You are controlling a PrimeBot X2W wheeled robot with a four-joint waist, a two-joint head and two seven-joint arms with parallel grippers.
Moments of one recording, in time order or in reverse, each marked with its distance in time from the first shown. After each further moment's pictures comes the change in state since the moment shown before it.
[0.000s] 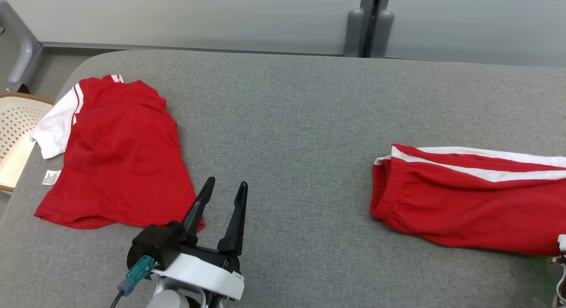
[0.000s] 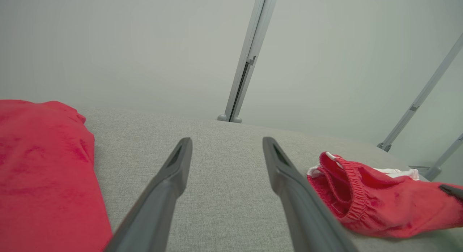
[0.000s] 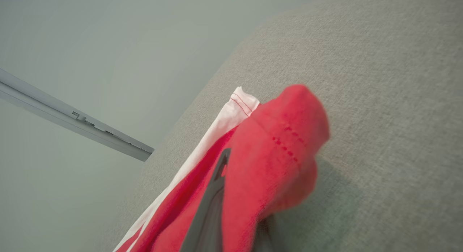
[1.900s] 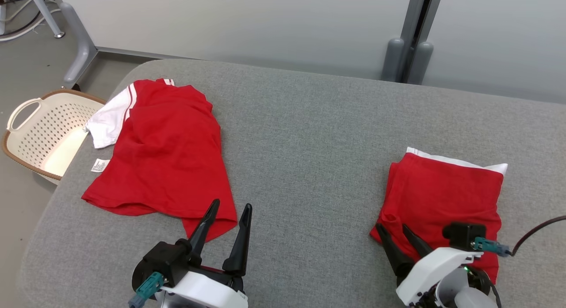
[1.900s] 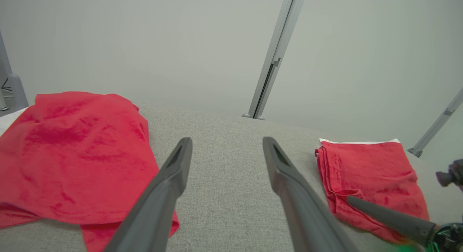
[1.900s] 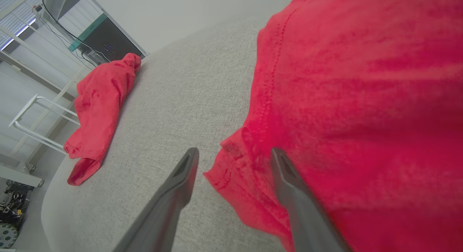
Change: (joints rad) left arm 0.056 0.000 -0.024 0.021 0.019 0.019 0.000; right arm 0.097 -0.145 1.117 -0.019 0.219 0.000 -0.043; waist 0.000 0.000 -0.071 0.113
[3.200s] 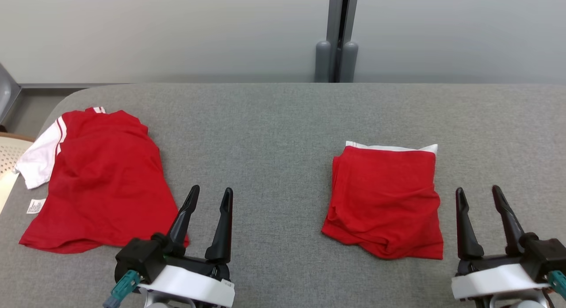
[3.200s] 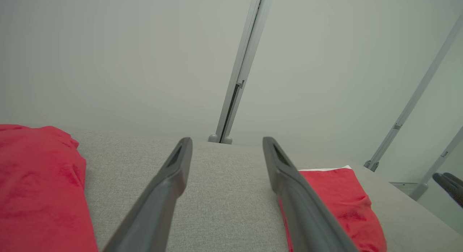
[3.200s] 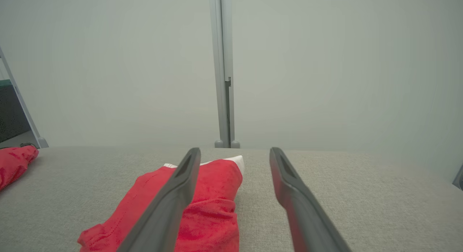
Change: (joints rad) left arm 0.016 0.000 0.070 -0.096 -0.023 0.008 0.000; right arm 0.225 0.123 -0.507 -0.411 -0.692 0.000 -0.213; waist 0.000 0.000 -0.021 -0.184
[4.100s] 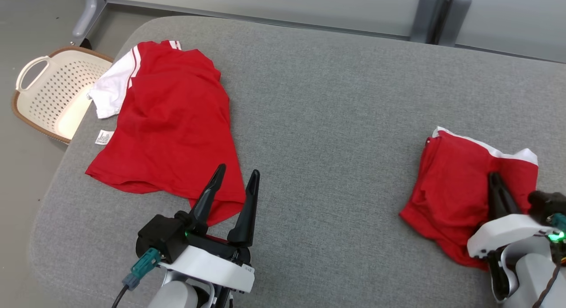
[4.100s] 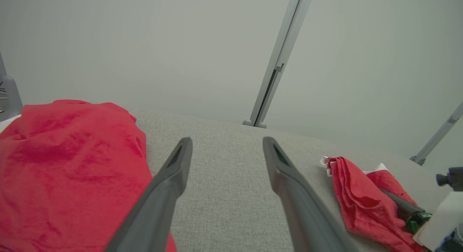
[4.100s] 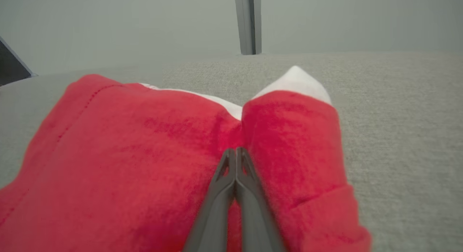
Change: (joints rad) left arm -0.101 0.000 -0.086 0.020 -0.016 -0.016 0.000; right arm -0.342 -0.065 -0.069 0.590 0.033 0.000 -0.003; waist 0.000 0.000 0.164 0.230
